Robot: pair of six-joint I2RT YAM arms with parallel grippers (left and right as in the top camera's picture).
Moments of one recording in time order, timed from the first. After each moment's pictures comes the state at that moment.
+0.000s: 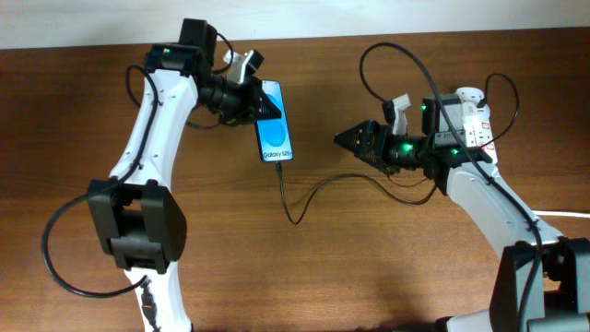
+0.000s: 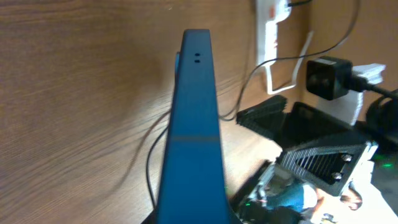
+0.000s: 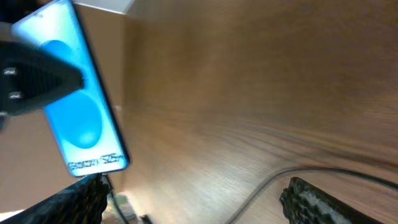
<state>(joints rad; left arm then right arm) -0.16 2.14 2.04 -1.24 0.82 -0.11 0.07 1.62 0.99 -0.25 -0.87 0.56</state>
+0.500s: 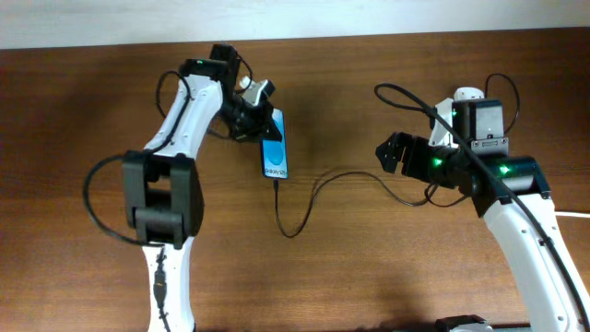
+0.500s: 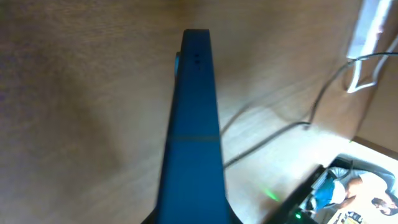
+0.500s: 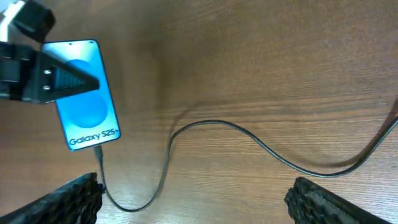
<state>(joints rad) -0.20 2.35 2.04 -1.21 0.67 -0.07 0.07 1.29 1.15 -0.84 -0.32 0.38</state>
